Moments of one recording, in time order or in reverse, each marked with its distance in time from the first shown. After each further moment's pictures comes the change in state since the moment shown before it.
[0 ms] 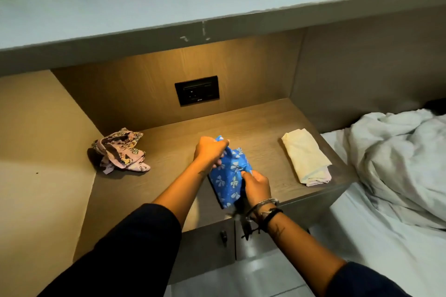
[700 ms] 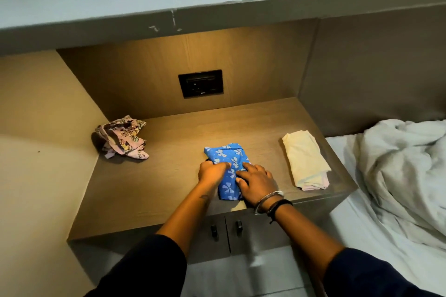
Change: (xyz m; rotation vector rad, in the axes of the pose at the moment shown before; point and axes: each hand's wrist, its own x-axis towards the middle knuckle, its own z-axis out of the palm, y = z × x) left_hand -0.031 -0.054 0.046 -0.374 0.133 -0.233; right_hand 0.053 0.015 -0.045 -1.229 -0.371 -0.600
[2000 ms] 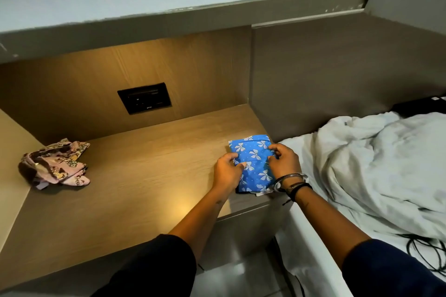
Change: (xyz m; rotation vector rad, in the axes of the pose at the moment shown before) left_hand -0.032 -0.001 0.177 0.140 -0.228 0.297; right_hand -0.010 0.171 -0.110 0.549 0.493 0.420
